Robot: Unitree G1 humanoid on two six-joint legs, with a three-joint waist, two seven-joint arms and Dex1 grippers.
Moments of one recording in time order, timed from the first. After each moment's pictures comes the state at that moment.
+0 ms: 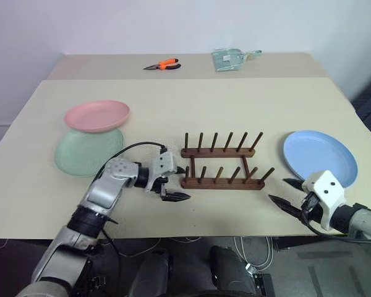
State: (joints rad) left arm -0.41 0.52 -0.26 0.01 -0.14 0.41 -1.20; right arm 0.36 -0.79 -0.35 -0.56 0.35 0.50 0.75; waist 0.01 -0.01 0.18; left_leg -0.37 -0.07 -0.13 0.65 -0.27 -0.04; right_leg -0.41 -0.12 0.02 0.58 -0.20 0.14
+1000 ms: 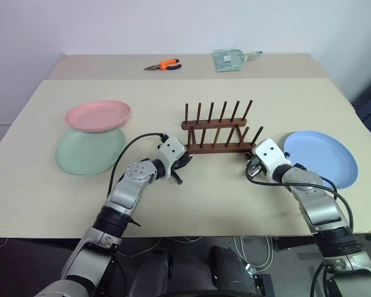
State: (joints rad) left arm -0.47 0.28 -0.22 0.17 -0.06 0.34 -0.64; right arm -0.27 -0.58 0.06 0.00 0.00 0.35 0.53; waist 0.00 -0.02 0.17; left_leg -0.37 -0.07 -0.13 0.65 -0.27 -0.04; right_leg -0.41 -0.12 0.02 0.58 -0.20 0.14
